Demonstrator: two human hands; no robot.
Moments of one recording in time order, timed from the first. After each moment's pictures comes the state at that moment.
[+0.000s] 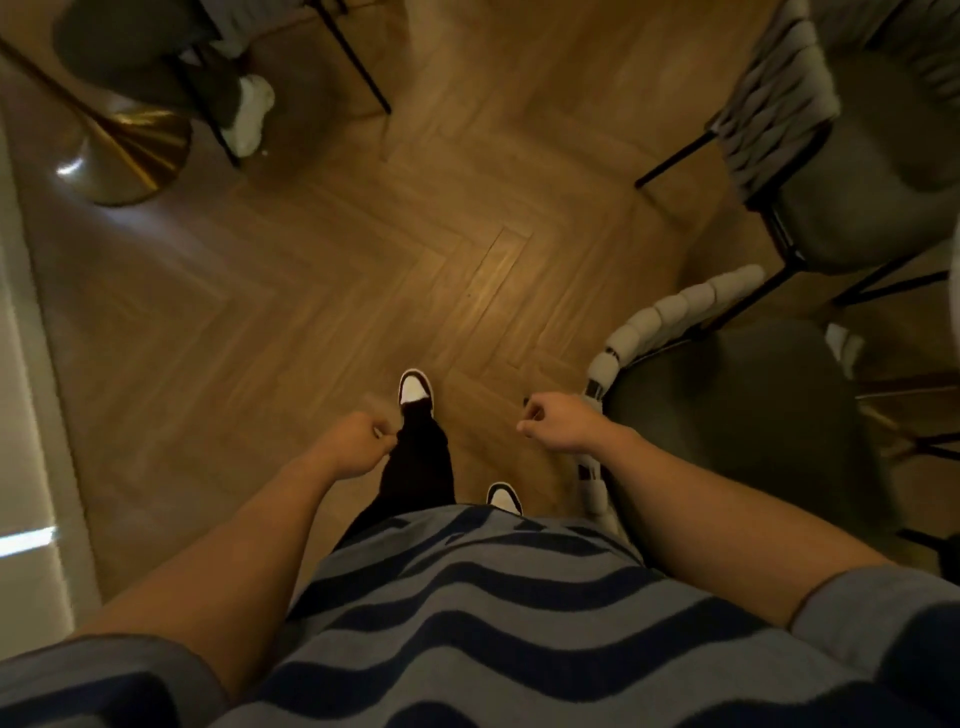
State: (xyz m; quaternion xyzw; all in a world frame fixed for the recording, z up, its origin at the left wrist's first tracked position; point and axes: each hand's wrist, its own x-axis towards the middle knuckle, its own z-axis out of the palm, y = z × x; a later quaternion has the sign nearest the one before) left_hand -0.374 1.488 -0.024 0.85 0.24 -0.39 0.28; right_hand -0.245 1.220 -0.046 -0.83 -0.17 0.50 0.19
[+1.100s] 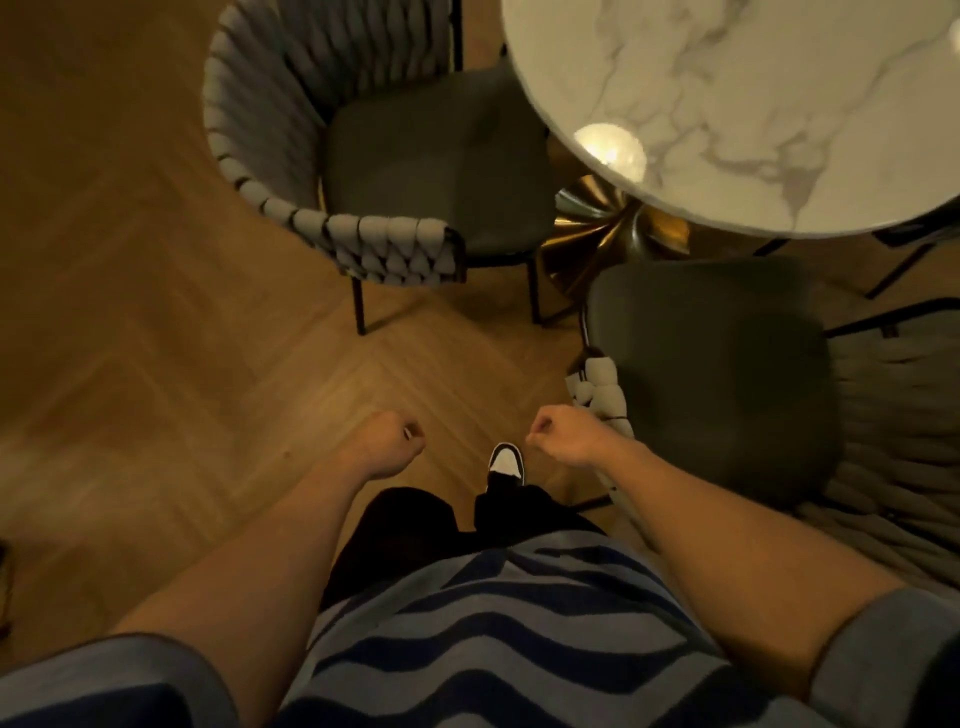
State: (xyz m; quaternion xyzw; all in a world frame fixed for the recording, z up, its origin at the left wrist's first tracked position) left_hand 0.282 1.317 -0.064 0.80 -0.39 -0.46 -0.03; right_hand 0.055 1.155 -0.076 -0.73 0.41 0.29 0.46
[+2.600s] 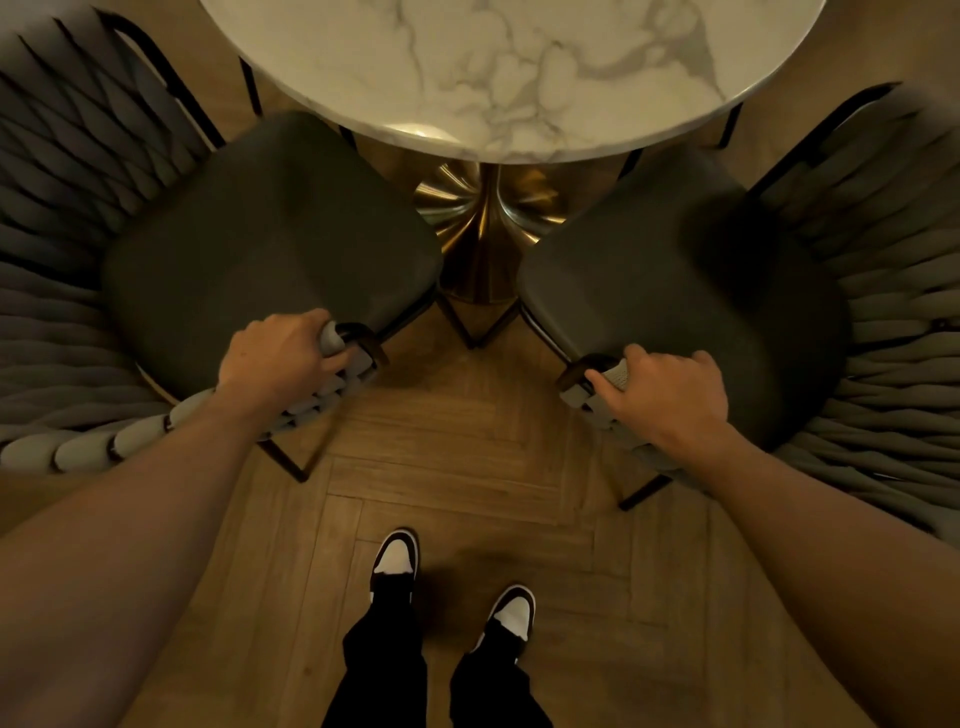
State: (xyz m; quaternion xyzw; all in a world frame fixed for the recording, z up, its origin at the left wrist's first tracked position) left_hand 0.460 1.052 -0.140 0.67 -0.72 -0.13 -0.07; right_hand 0.055 1.108 -0.140 -0.71 0.68 0.14 0.06
